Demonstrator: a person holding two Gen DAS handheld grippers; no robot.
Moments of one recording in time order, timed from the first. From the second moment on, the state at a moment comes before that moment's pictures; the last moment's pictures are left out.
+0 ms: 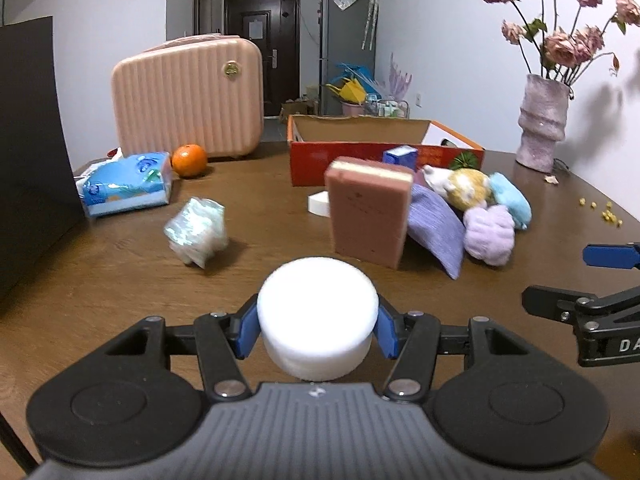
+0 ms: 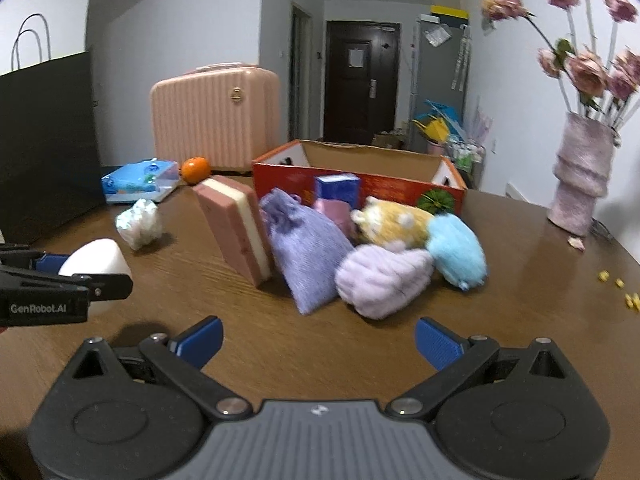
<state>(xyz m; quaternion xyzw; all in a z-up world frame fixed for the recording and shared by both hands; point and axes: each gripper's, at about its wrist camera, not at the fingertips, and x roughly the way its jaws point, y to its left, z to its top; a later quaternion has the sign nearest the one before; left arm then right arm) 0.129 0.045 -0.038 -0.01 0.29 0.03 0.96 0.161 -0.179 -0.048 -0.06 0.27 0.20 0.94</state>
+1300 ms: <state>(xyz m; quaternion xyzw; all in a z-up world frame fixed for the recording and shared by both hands) 0.172 0.124 -0.045 -0.04 0.28 0.06 0.96 0.266 -0.066 -0.075 -0.08 0.25 0.26 0.93</state>
